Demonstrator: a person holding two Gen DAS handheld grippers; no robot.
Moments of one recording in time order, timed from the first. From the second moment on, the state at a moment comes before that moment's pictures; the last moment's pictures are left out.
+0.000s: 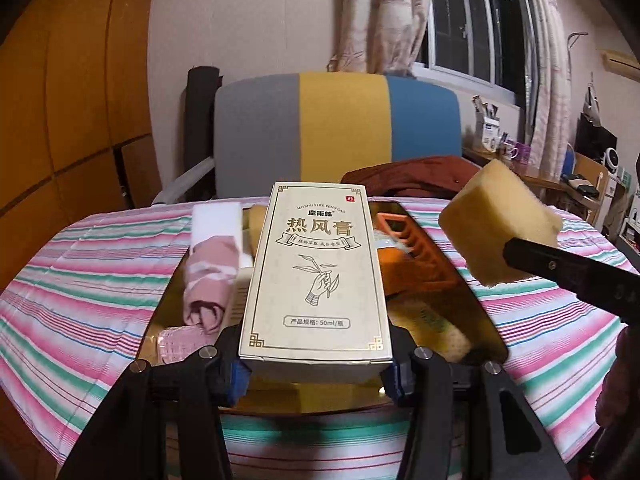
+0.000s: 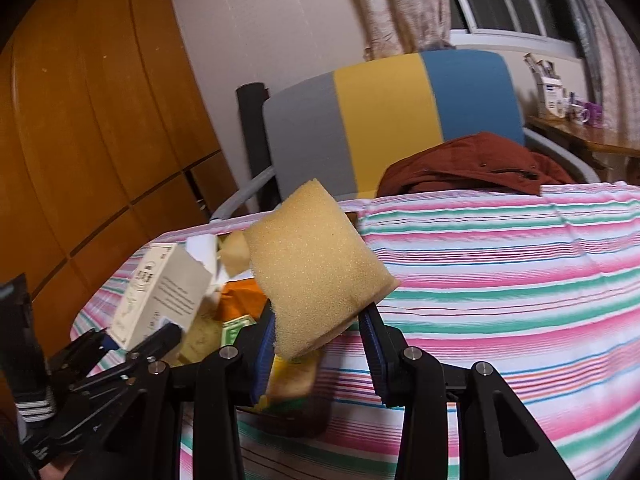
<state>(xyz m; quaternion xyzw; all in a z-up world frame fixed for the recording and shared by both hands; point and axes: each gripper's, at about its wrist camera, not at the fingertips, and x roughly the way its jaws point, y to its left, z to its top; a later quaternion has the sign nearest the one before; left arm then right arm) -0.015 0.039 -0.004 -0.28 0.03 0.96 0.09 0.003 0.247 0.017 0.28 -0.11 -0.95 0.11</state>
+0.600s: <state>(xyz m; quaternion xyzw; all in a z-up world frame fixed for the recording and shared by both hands) -0.047 0.025 -0.020 -0.28 0.04 0.96 0.07 -0.047 0.206 0.002 0.30 -0.08 -0.94 0.15</state>
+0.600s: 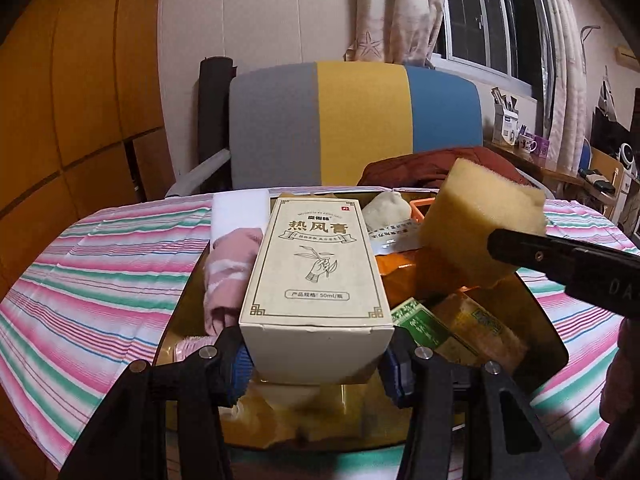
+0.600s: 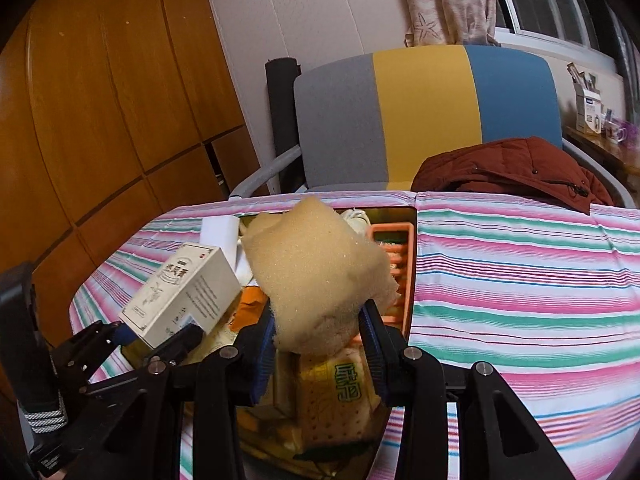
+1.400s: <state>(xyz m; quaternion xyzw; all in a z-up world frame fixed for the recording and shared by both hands) -0.024 0.001 -0.009 -0.23 -0.02 0.96 0.15 -0.059 0.212 -0.022 0.33 -0.10 -0.93 0.15</state>
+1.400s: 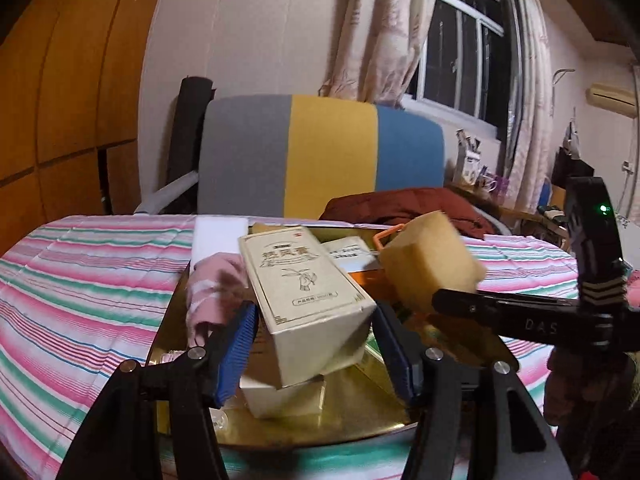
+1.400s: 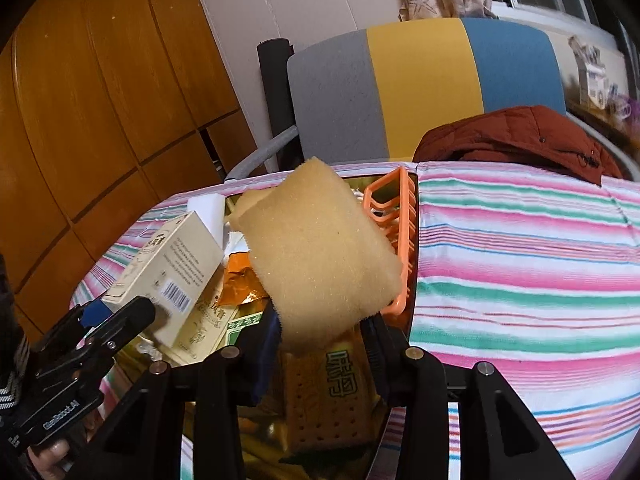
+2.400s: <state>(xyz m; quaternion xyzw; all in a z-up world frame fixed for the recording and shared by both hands) -0.047 0.019 -0.006 -0.25 -0.06 0.93 0.25 -0.060 0.192 -0.018 0.31 -0.05 -0.94 0.17</state>
